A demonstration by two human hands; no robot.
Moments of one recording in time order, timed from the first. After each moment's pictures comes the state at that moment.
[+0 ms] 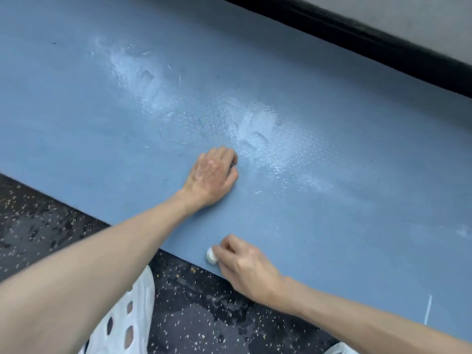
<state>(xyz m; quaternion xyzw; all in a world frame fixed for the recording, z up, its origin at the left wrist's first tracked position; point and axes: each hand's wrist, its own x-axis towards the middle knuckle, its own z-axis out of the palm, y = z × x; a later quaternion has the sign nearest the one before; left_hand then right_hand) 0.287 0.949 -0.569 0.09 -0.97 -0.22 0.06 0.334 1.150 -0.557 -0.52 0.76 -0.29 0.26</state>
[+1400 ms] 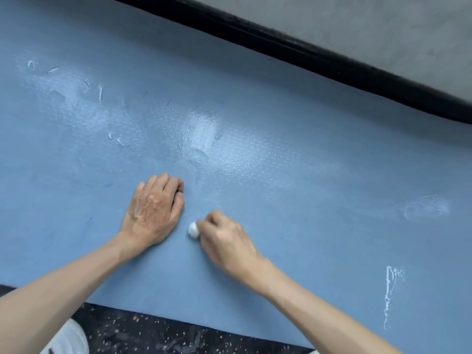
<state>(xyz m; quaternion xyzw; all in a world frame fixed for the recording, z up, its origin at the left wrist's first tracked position) 0.288 0.965 -0.583 0.10 -0.98 -0.17 0.08 0.255 1.149 -0.554 -0.40 0.86 -0.25 0.17</state>
